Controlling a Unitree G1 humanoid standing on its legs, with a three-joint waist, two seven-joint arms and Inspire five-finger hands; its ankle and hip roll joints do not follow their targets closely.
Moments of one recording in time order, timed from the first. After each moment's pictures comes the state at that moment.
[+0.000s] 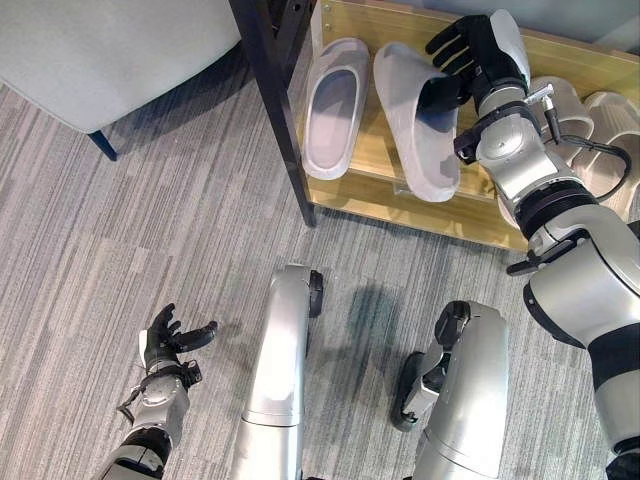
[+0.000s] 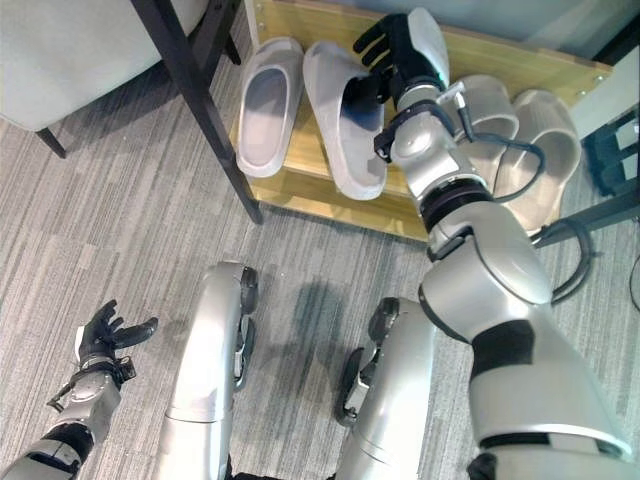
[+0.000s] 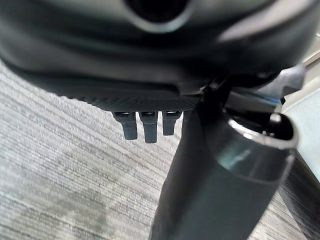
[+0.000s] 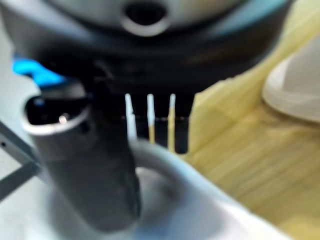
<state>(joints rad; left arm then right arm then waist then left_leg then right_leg) -0.29 0.46 -0.27 1.02 -0.72 -0.34 0.29 -1.53 -0.54 0.92 1.32 0.35 -0.15 -0.29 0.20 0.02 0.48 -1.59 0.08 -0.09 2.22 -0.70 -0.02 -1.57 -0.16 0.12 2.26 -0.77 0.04</state>
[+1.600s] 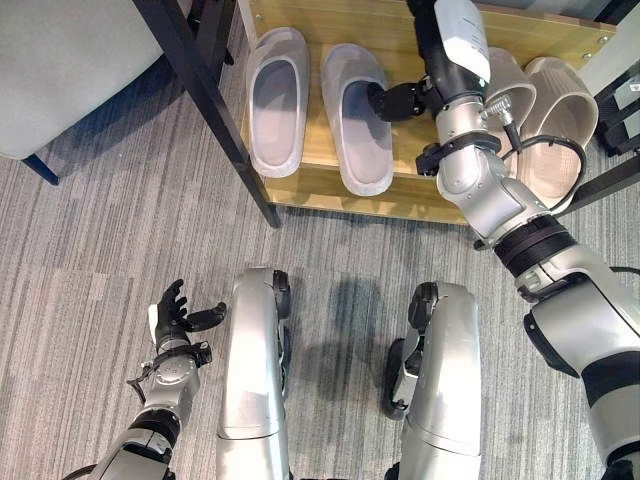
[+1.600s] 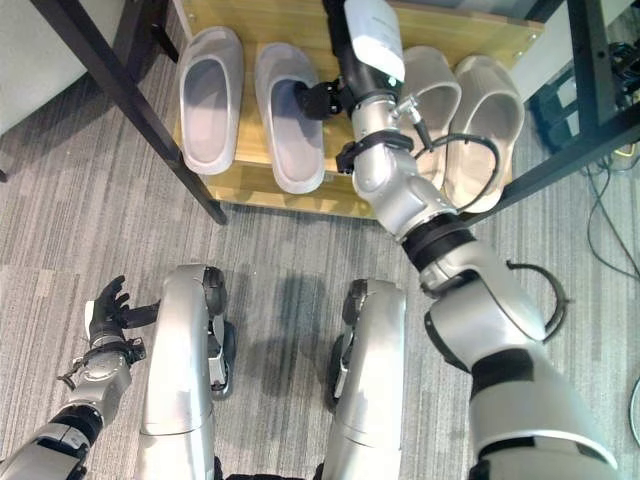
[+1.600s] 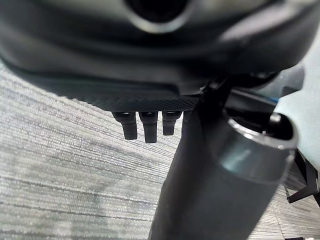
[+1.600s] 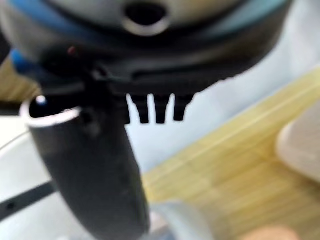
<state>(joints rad) -0.36 0.45 -0.25 0.96 -0.54 -0.31 0.39 -1.27 -0.57 0.63 0.75 -0.11 -0.09 -0.53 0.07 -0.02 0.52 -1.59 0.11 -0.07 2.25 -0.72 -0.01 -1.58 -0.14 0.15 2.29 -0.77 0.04</state>
